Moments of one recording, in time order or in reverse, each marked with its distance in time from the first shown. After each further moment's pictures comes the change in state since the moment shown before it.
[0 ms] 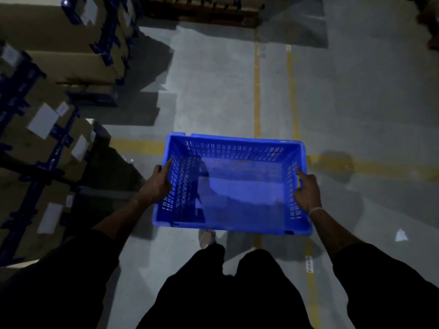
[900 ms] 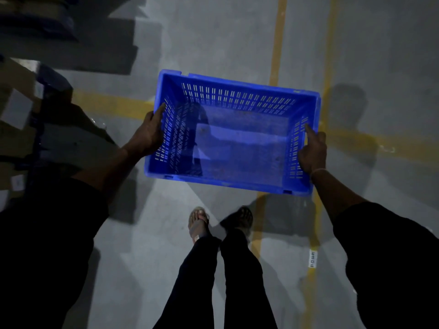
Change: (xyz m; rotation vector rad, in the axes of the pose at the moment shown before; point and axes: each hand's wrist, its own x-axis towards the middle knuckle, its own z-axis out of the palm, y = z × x) left_hand 0.296 -0.093 0.083 -0.011 -0.007 -0.096; right_hand 0.271 0.044 0.171 -0.057 -0.020 -0.029
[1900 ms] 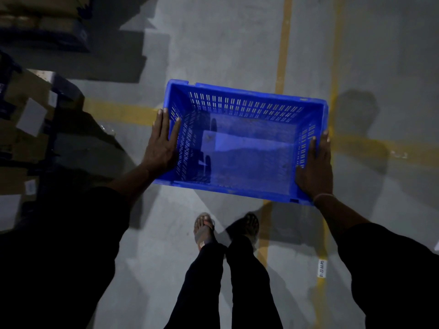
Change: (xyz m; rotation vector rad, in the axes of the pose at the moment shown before) left_hand -0.021 0.005 0.032 0.424 0.175 0.340; right_hand -0.039 0.005 -0.004 -0.324 -0.027 -0.265
